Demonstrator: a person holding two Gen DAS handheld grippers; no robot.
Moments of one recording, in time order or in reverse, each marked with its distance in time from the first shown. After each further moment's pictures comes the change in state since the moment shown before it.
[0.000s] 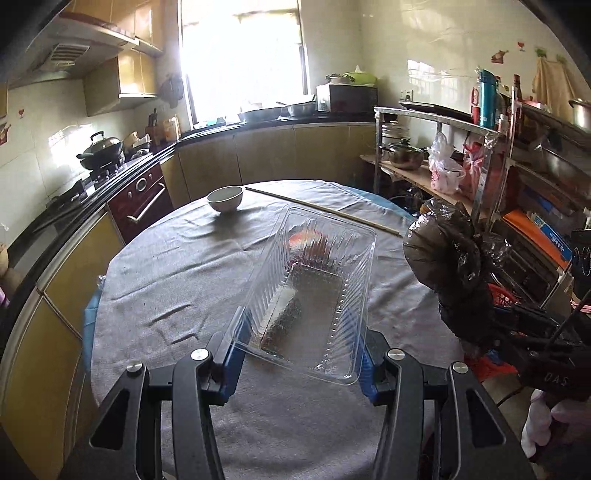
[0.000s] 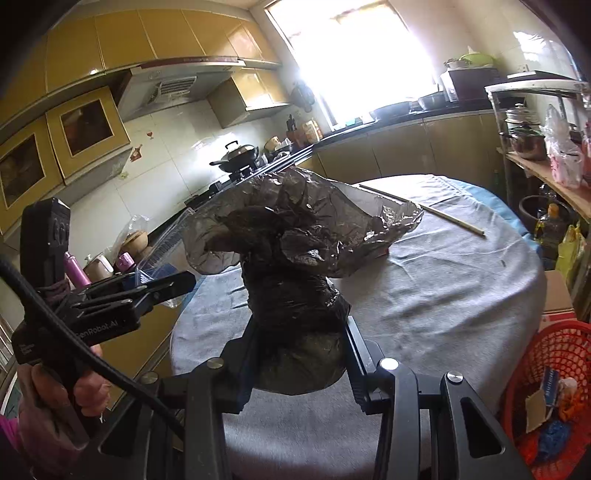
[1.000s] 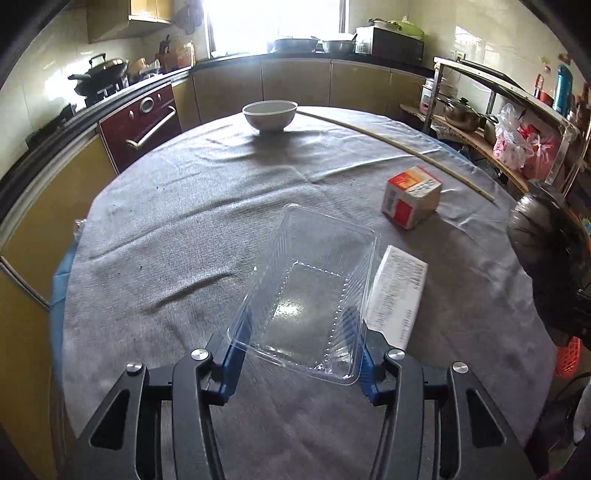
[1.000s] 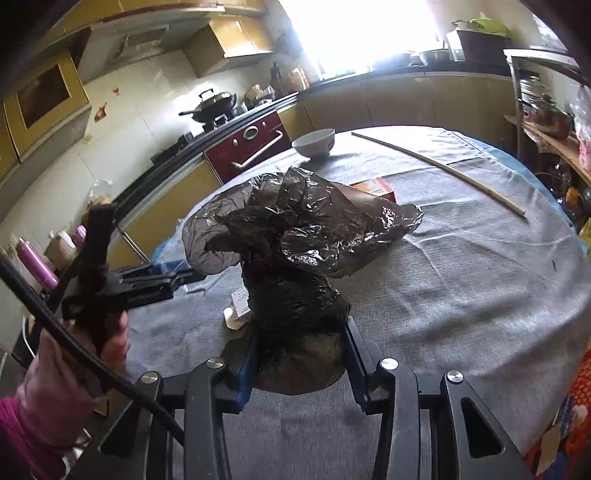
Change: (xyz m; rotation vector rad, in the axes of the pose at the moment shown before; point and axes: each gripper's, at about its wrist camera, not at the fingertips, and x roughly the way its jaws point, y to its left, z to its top) left arm 0.159 0.129 -0.017 -0.104 0.234 0.011; right arm 0.136 -0.015 0.024 0.005 0.204 -0.063
